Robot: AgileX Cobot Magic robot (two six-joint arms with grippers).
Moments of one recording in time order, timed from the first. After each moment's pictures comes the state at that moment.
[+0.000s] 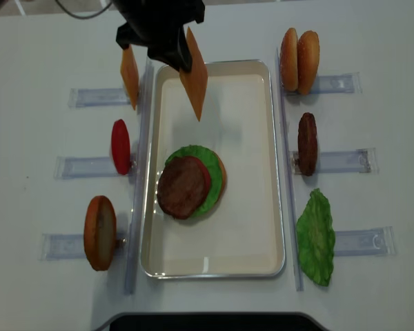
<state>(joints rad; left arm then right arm) -0.40 1.85 -1.61 -0.33 1.10 -0.18 -0.10 -0.01 -0.51 -0.02 1.13 0.00</state>
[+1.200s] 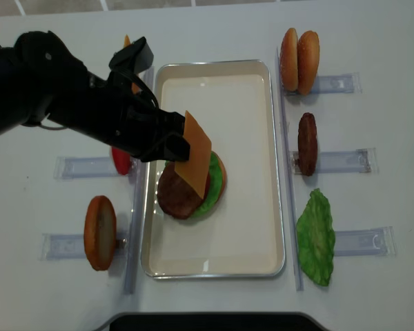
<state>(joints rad) -0.40 1.52 -0.90 -0.77 0.71 0.32 -0.10 -0.01 -0.51 -0.02 1.13 0.00</state>
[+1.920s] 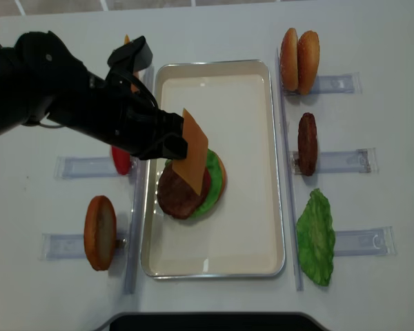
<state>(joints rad) -0.40 1.52 -0.90 -0.74 0.69 0.32 -0.10 -0.01 -0.51 -0.02 1.13 0.00</state>
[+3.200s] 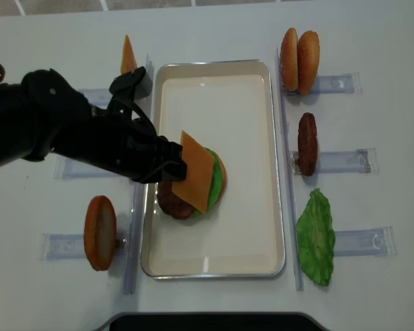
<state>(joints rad) -0.40 1.52 -0.77 -0.87 0.60 0.49 -0.10 -0.01 -0.51 -0.02 1.13 0.00</state>
